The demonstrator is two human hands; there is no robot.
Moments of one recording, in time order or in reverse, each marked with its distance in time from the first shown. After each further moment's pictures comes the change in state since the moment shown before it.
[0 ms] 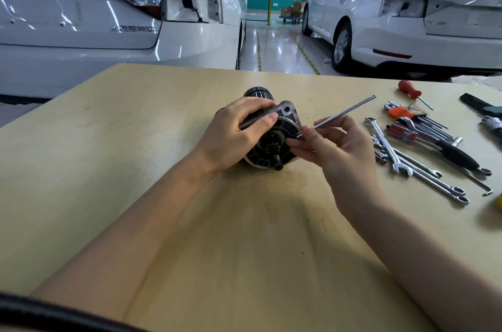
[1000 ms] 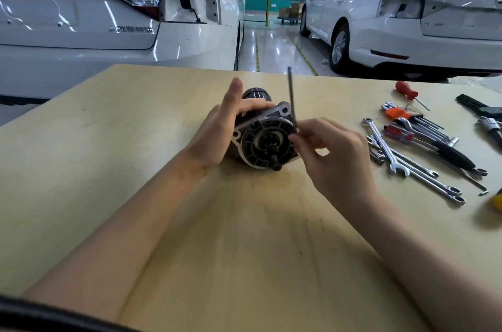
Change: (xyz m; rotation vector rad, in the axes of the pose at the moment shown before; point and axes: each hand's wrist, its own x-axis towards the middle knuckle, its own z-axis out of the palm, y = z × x) left_hand -0.002 0.004 -0.010 -0.281 -0.091 -0.145; right_hand 0.005 0.008 -0.009 -0.828 -0.094 -0.829
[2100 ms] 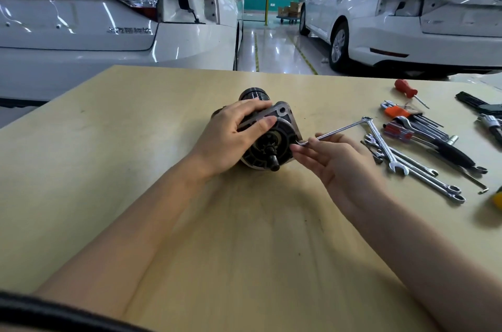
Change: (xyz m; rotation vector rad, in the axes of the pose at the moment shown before) left_hand 0.003 -0.011 0.008 0.317 0.062 0.121; right_hand 0.003 -0.003 -0.005 1.144 0.135 1.124
